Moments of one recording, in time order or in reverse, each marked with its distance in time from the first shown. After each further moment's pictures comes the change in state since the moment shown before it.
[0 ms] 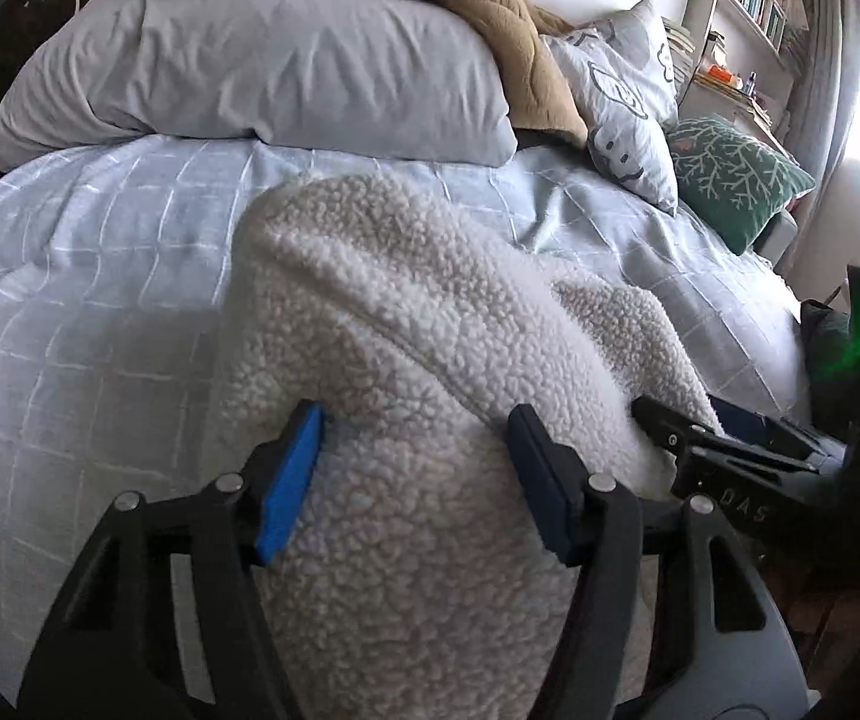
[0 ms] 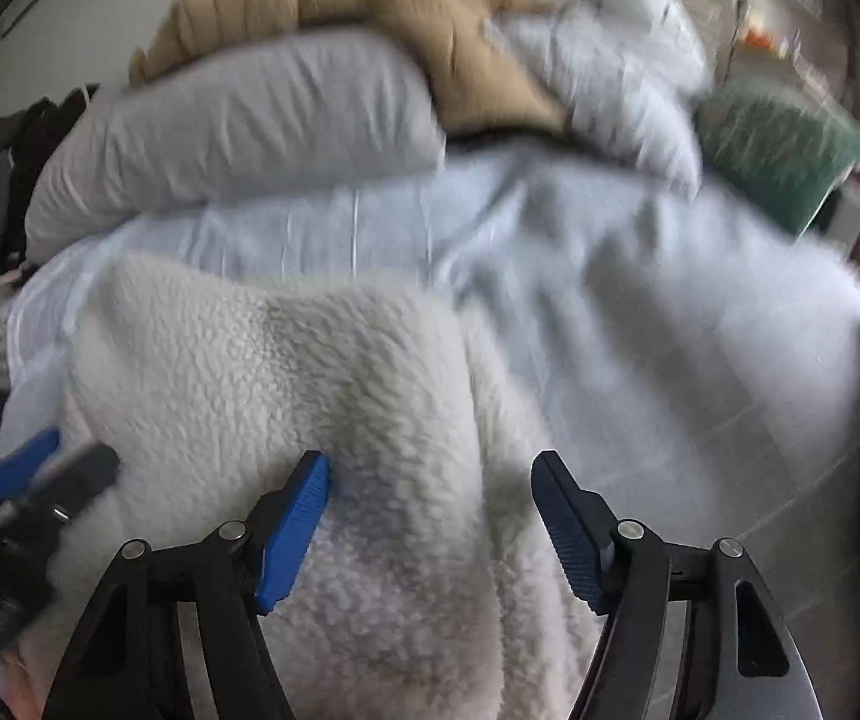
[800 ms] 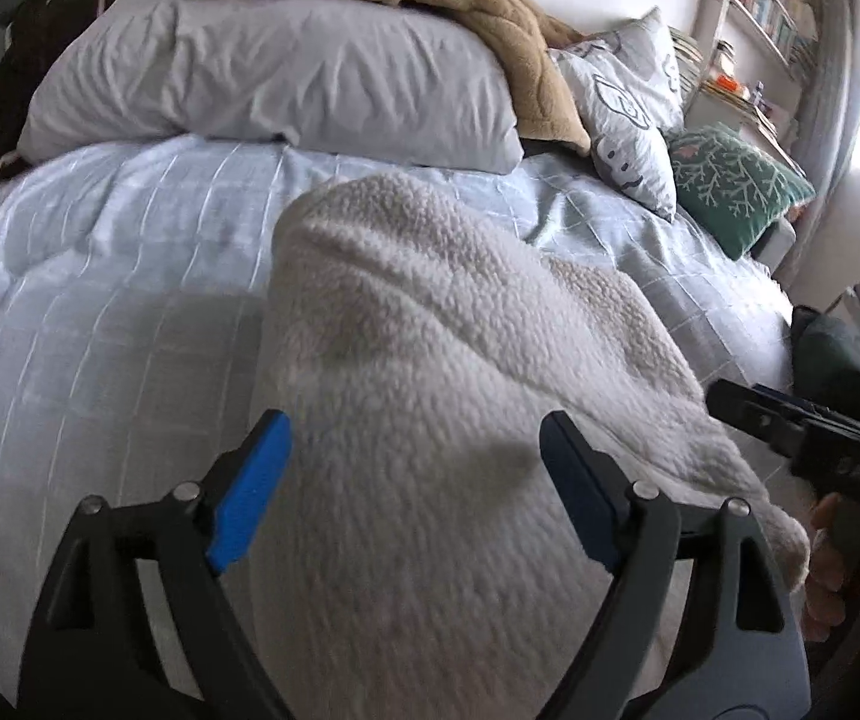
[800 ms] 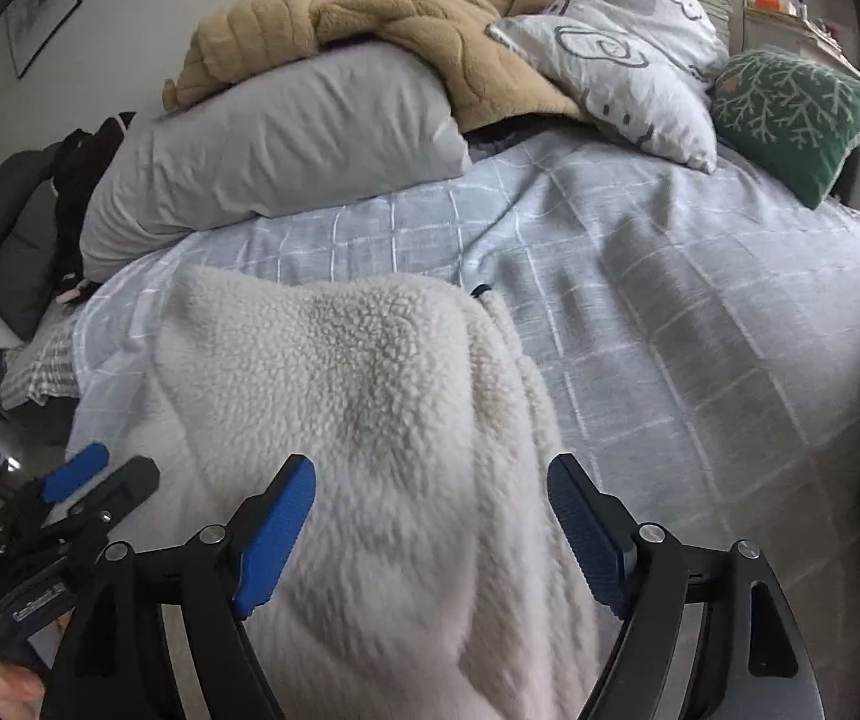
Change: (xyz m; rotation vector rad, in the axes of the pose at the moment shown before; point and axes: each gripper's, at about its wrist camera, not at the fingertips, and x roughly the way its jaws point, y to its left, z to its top) left arm -0.052 0.002 -0.008 -0.054 0.014 0.026; right arm -0.072 -0.020 0.000 0.010 0.009 0.121
